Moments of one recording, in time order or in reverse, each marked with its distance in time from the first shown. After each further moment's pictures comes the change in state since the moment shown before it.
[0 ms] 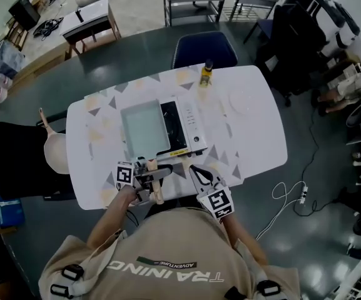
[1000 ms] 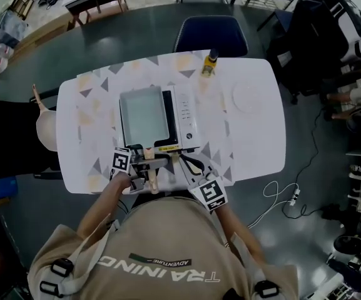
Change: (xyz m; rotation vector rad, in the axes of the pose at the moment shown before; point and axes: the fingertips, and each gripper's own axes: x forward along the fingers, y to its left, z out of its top) left arm 0.030 0.052 0.012 -0.031 0.000 0.068; right arm 0.031 -0.034 -0.003 0.009 0.024 0.170
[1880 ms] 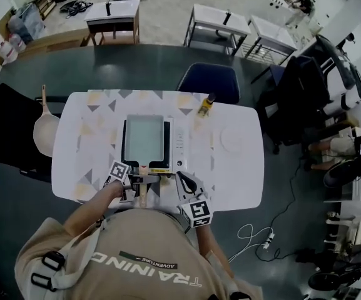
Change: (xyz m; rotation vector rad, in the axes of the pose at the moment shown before) left arm 0.006 -0.007 -0.001 -0.144 -0.047 -0.054; right arm -0.022 -0.018 0.039 -0.043 -0.103 -0.120
